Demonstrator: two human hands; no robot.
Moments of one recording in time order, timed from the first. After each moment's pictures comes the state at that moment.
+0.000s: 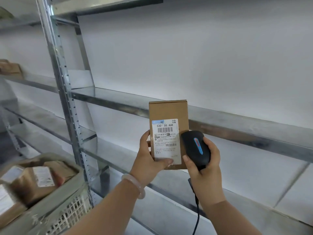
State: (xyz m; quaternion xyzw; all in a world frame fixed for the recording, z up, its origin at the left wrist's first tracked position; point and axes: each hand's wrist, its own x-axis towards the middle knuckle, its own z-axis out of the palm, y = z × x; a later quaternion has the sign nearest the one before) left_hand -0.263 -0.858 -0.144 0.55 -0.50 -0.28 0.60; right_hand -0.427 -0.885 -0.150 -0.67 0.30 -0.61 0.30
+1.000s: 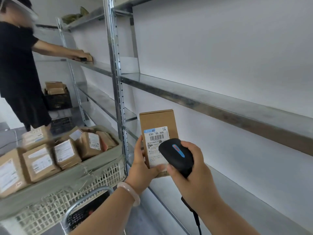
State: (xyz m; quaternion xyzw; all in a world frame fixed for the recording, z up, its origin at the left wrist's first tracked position) left_hand -0.252 -0.786 -0.214 0.61 -0.34 -0.21 0.68; right_hand -0.411 -0.853 -0.170 -0.80 0.18 -0.41 0.39
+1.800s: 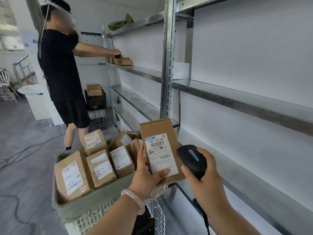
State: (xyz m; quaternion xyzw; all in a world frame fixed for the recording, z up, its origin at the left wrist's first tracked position) left_hand -0.050 -0.645 -0.230 0.63 -0.26 -0.21 0.70; right_hand -0.197 -0.764 -0.200 -0.79 0.22 -0.38 0.43
